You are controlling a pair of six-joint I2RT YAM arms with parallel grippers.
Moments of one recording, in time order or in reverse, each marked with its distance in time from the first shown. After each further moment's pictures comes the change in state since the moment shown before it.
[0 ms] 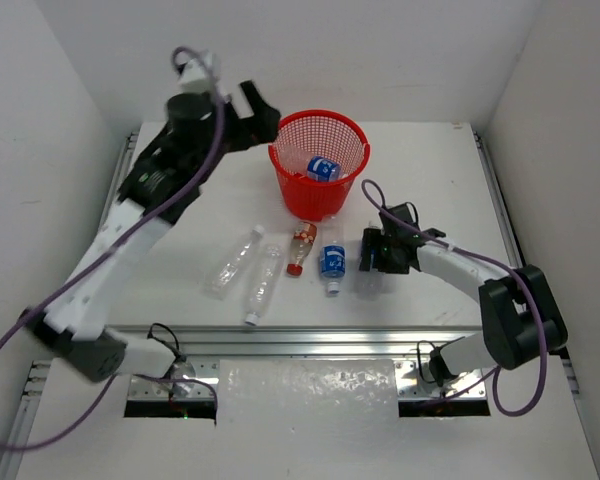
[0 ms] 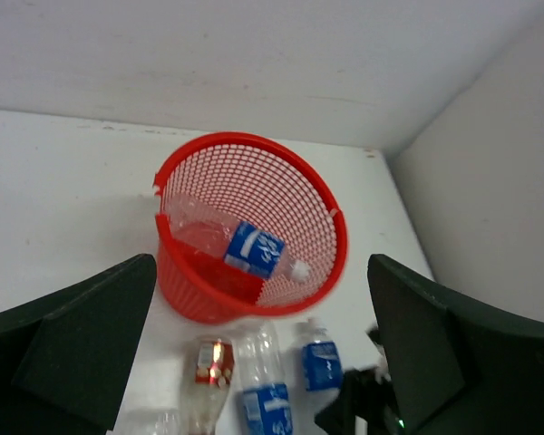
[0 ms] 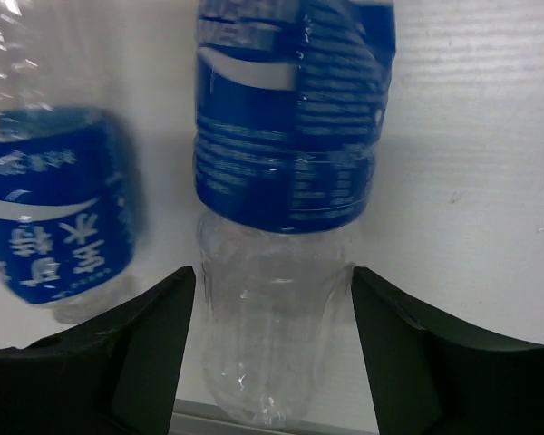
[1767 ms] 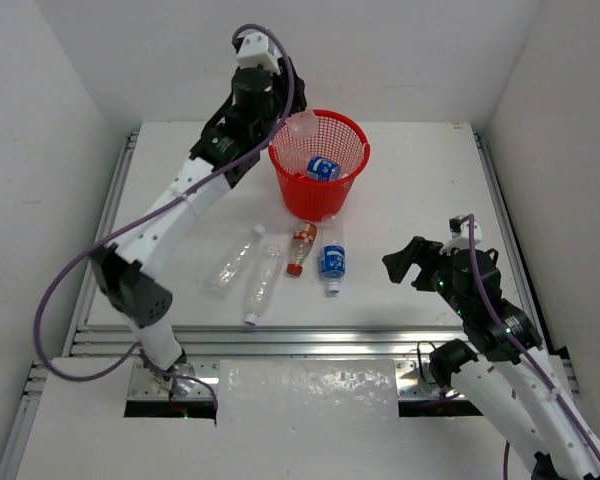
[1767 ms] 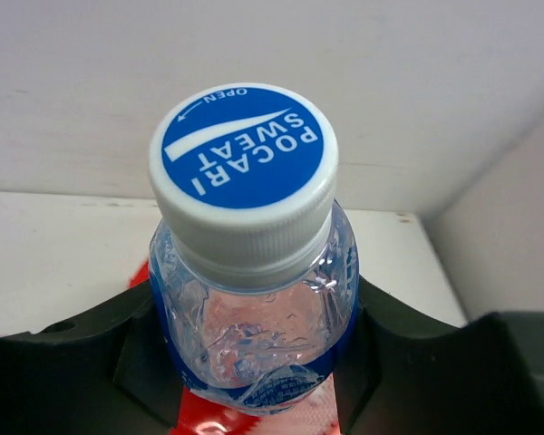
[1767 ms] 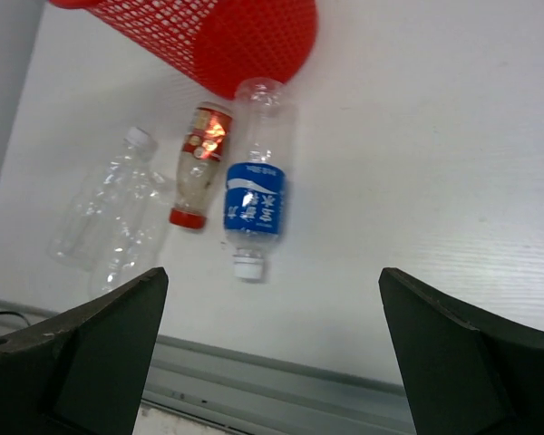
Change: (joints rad) left arm -0.083 0.164 0.051 0.285 -0.114 0.083; right arm 0.074 -0.955 -0.121 -0.184 0.084 0.113
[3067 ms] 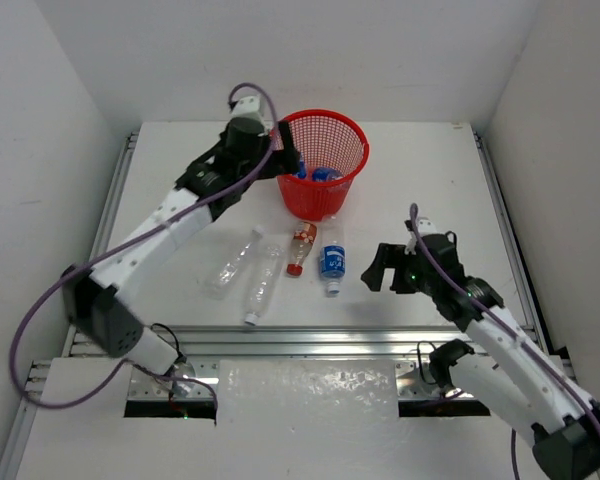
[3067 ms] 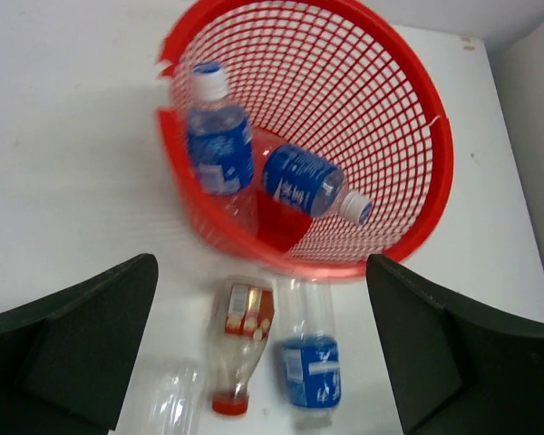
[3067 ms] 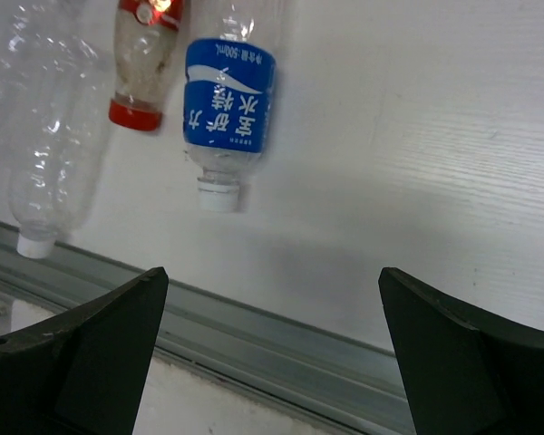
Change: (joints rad) left arm 0.055 -0.088 -0.297 -0.194 0.110 -0.116; right arm 0.001 0.234 -0.087 0.048 -0.146 -0.065
